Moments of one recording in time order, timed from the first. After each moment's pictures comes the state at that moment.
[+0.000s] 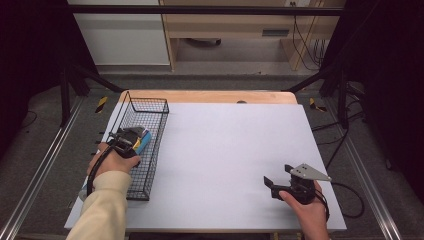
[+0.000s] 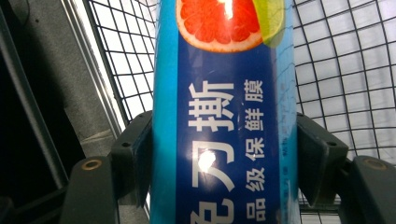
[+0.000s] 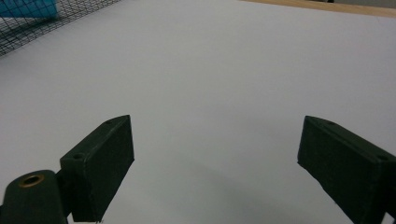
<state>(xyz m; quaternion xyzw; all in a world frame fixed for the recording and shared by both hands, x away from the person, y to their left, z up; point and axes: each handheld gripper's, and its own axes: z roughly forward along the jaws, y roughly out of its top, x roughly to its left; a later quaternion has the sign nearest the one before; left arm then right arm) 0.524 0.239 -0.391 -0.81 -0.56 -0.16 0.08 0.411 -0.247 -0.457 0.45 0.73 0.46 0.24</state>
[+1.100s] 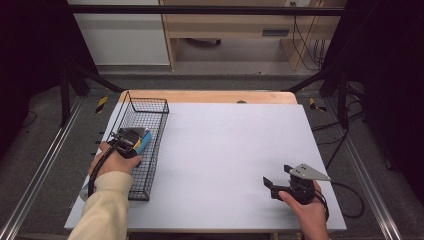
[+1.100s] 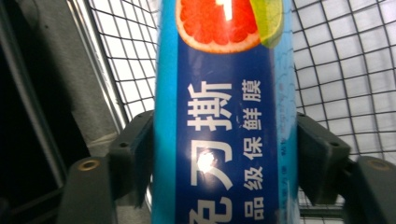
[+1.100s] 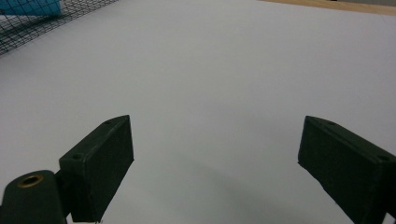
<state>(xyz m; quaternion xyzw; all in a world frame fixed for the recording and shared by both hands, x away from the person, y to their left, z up) 0.523 0.236 -0.391 -0.81 -0.54 -0.18 0.08 0.412 -0.246 -0.458 0.45 0.73 0.46 0.23</state>
